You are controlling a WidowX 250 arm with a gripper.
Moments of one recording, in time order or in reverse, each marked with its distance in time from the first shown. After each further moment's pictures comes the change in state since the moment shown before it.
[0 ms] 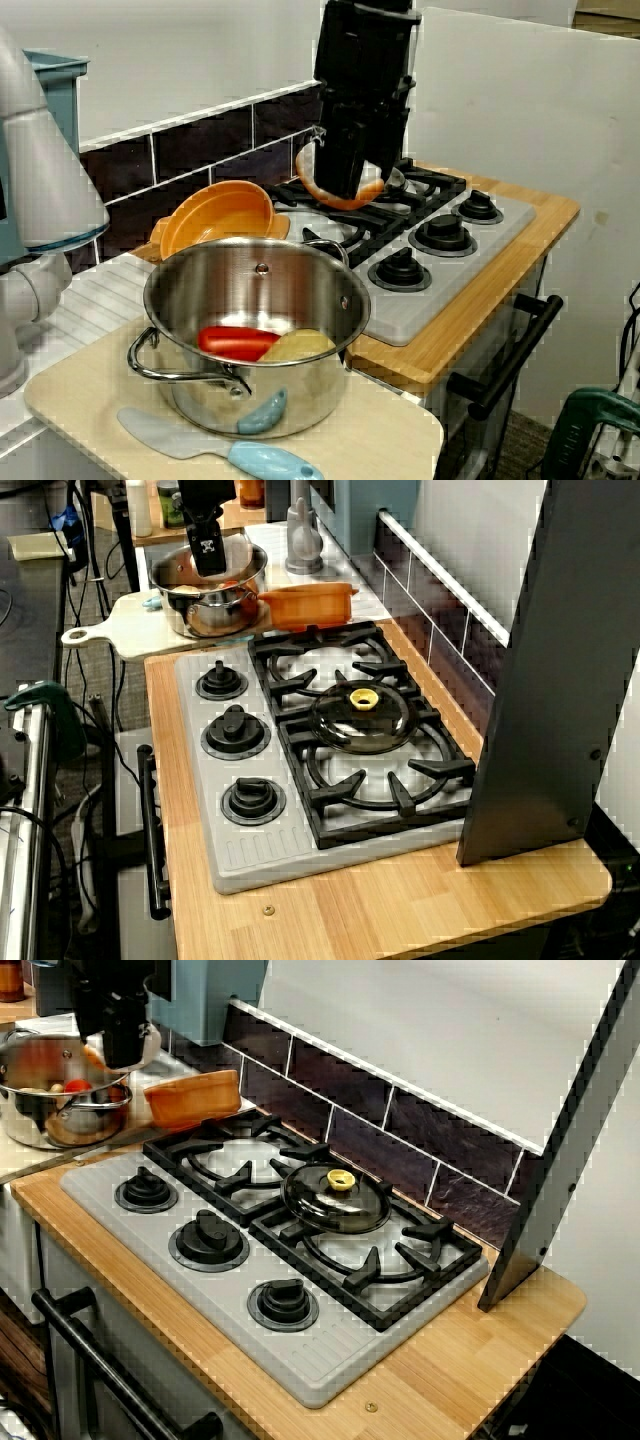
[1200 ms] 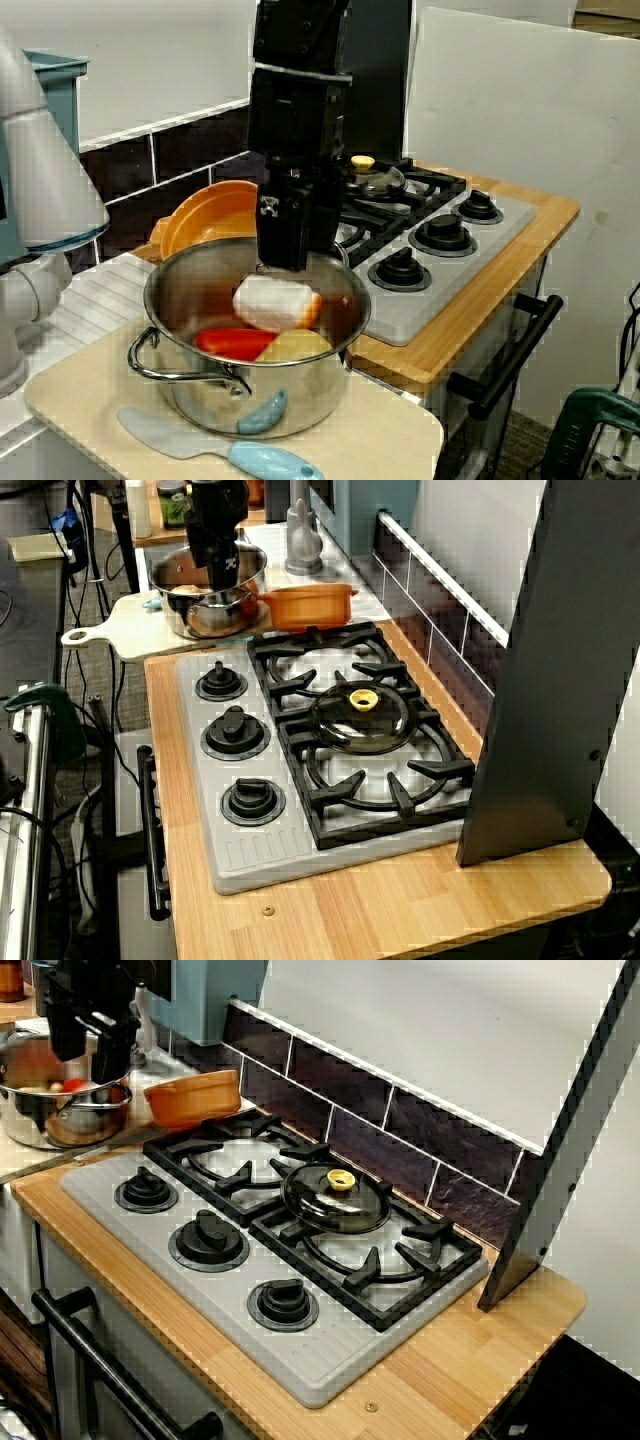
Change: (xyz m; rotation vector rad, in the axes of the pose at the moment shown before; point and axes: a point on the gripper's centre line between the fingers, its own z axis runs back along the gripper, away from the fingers) arm 0.003 0.040 -0.037 0.098 0.129 0.208
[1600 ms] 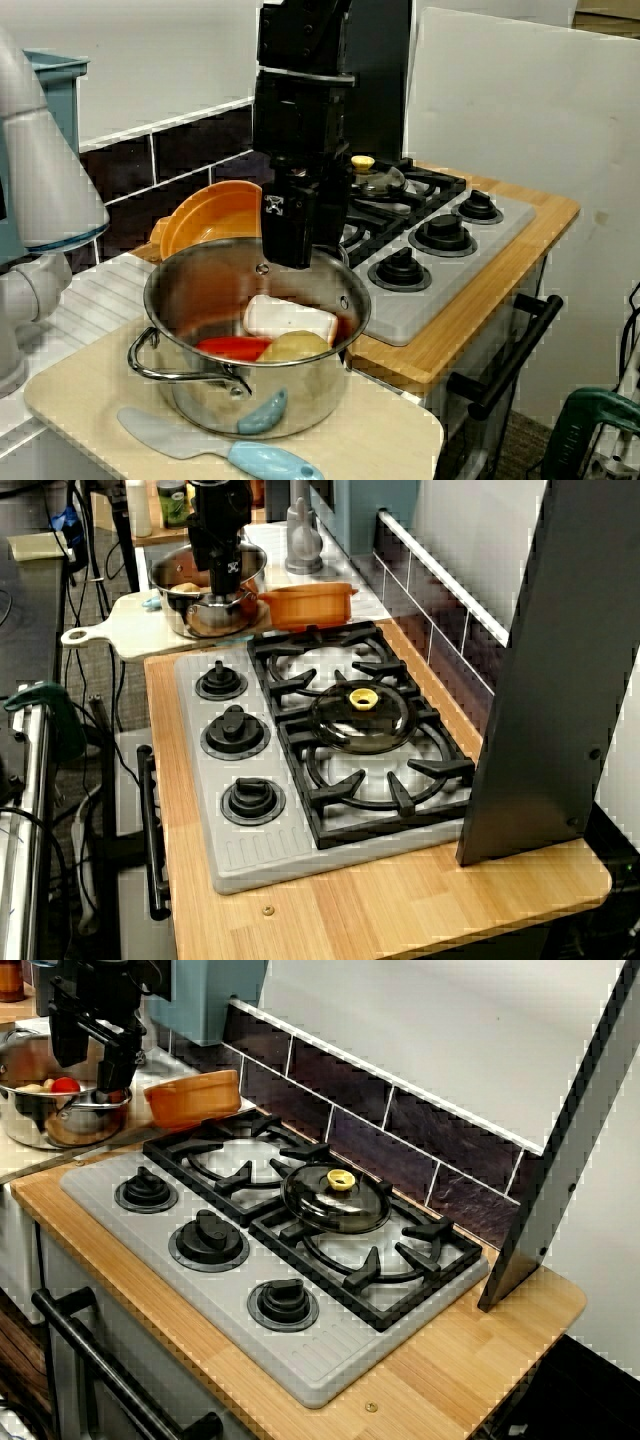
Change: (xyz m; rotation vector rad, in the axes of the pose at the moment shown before) arm -0.001 -0.009 0.000 -0.017 0.011 -0.021
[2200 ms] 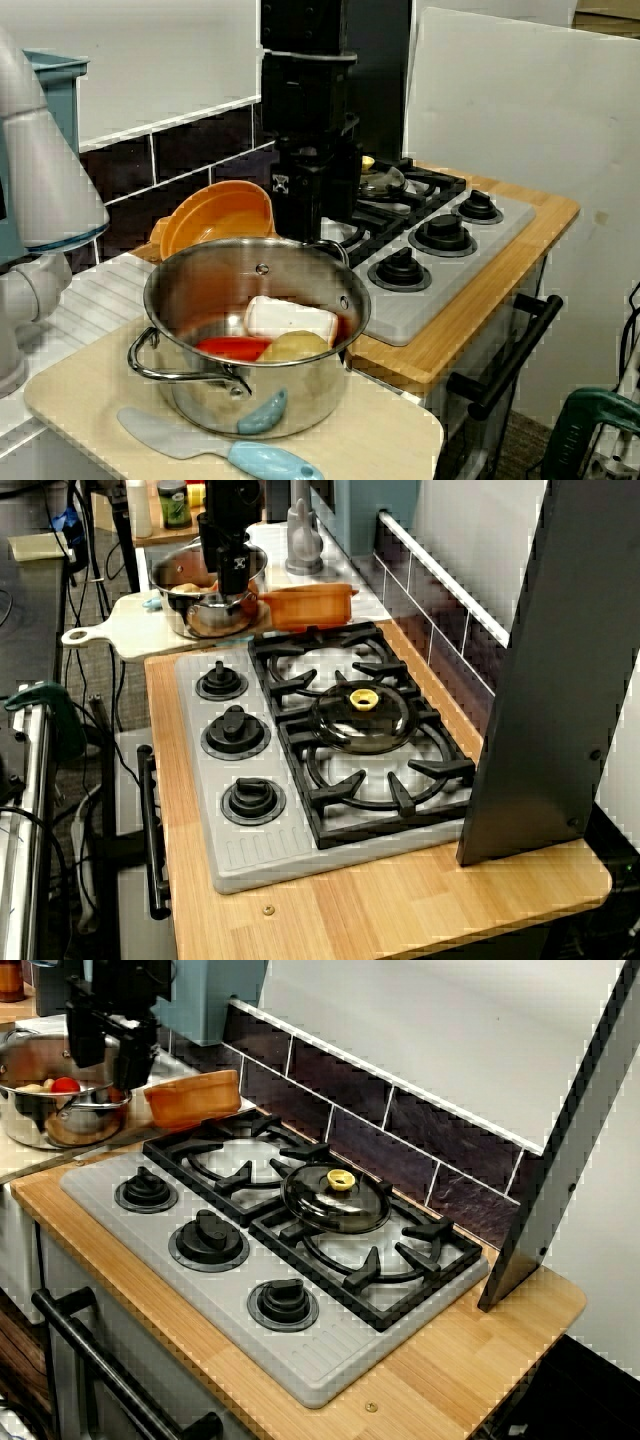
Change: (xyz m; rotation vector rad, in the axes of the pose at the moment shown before) arm 0.003 -0.020 0.013 -0.077 0.023 -0.068
